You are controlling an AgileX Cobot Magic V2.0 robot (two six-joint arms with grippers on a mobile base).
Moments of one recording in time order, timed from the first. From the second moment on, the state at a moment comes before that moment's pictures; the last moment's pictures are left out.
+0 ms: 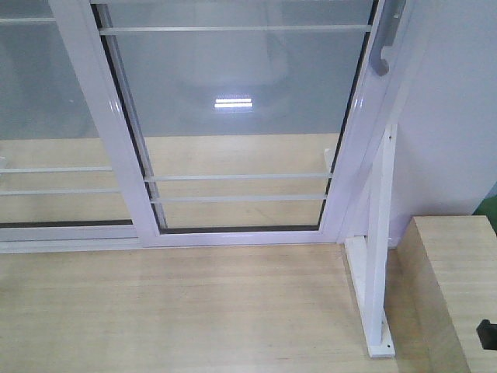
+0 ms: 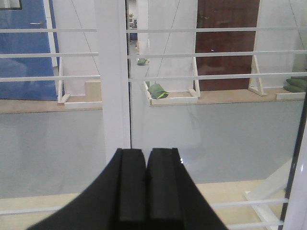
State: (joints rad) left arm -0.07 -0.01 0.03 0.01 0.06 -0.01; right arm -0.09 -0.01 0.03 0.00 0.18 -0.09
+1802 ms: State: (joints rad) left arm -0.07 -0.01 0.03 0.01 0.06 -0.01; right arm -0.09 -0.01 0.03 0.00 0.18 -0.09
